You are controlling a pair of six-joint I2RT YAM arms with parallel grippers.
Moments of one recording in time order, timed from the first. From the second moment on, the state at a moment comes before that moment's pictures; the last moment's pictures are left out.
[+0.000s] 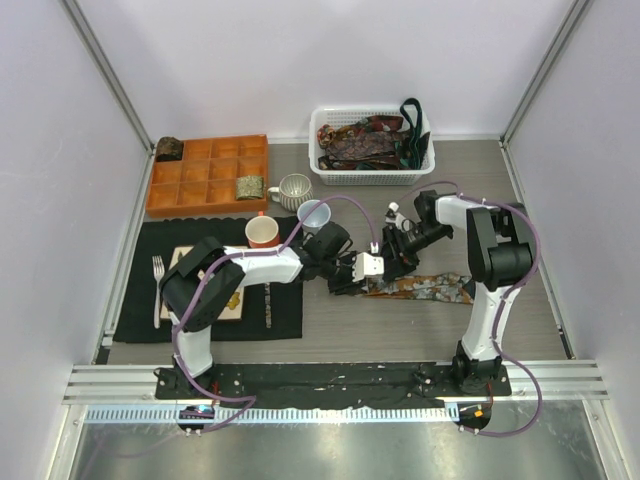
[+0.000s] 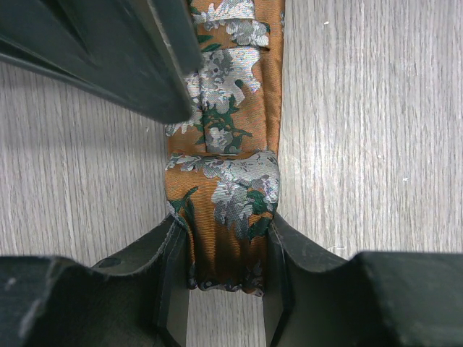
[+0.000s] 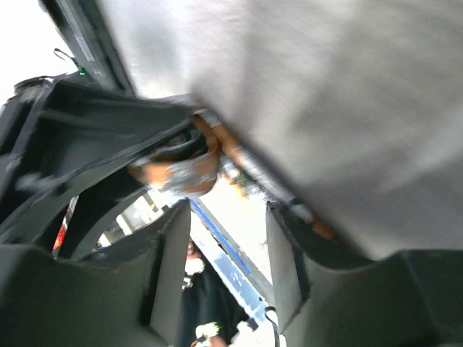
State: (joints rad) left arm -0.86 1.87 1.07 -0.06 0.48 0.59; right arm 0.14 2.03 1.21 -0.89 -0.88 -0.05
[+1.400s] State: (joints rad) left arm -0.85 1.85 1.08 0.02 0.55 0.37; right arm 0.18 2.08 1.19 -0.90 -0.88 -0.08
